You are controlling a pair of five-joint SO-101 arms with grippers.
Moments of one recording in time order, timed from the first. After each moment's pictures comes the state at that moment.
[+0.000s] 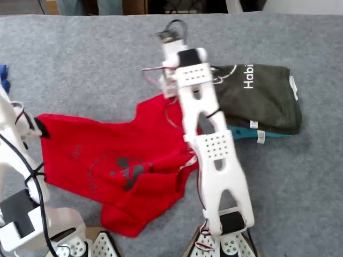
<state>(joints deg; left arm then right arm) -36.0 -6.5 10.3 85.5 -0.8 -11.8 66.9 -80.7 100.7 3.5</state>
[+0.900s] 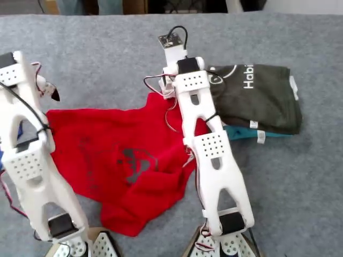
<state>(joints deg) -27.1 42.3 -48.3 99.5 38.9 -14.4 77.1 -83.6 90.7 2.9</state>
